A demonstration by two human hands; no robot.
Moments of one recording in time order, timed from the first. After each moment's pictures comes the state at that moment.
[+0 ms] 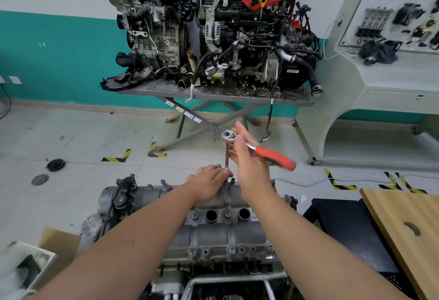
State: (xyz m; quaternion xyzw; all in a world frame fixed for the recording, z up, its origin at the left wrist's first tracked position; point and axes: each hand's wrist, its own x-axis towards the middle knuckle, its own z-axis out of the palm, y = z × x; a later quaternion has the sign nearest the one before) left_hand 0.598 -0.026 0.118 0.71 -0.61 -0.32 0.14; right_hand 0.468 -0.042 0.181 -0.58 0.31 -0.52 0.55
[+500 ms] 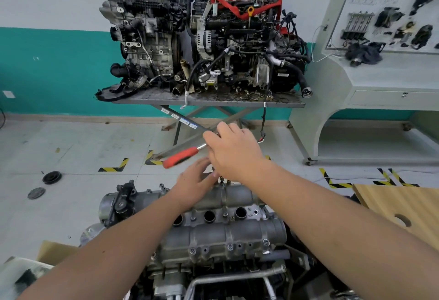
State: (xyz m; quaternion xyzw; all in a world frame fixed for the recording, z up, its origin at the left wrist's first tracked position) left_hand 0.603 0.007 0.143 0.64 -0.62 -0.28 0.36; right_hand 0.471 -0.050 0.234 -0.91 0.34 -0.17 -0.14
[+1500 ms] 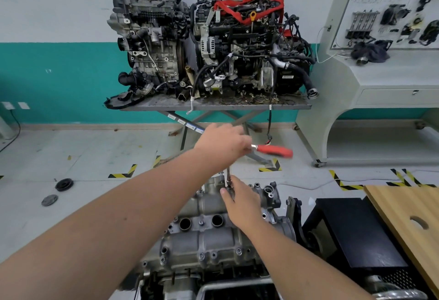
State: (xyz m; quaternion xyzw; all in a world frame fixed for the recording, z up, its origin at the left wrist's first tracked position) left_hand 0.572 -0.042 0.254 0.56 -0.81 0.18 0.05; right_hand 0.459 -0.032 0.091 -0.79 0.53 -0.20 0.25
